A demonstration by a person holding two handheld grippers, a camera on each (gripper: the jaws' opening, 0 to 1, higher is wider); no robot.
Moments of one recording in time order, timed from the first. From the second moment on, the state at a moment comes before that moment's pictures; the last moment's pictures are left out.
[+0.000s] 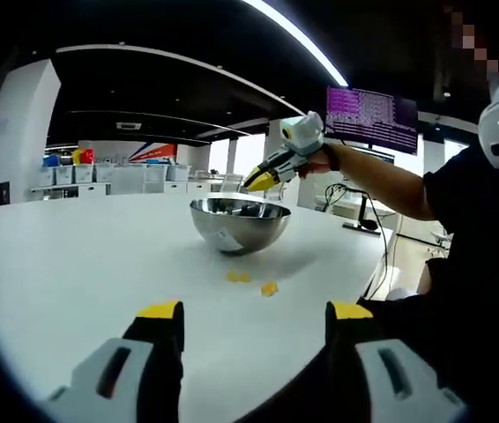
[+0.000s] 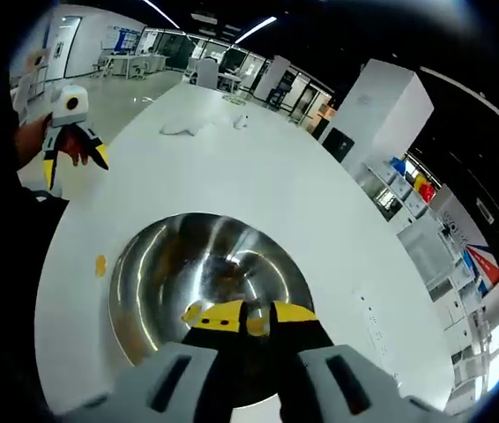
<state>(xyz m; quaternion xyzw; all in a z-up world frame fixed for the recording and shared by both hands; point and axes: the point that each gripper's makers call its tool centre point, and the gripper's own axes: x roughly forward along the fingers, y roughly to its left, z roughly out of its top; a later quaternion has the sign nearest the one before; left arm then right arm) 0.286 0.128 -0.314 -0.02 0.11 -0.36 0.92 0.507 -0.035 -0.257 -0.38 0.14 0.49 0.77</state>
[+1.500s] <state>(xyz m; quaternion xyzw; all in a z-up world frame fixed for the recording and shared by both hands) 0.265 0.103 -0.295 0.01 0.10 -0.38 0.92 0.332 -0.134 -0.279 -0.05 0.01 0.45 0.89</state>
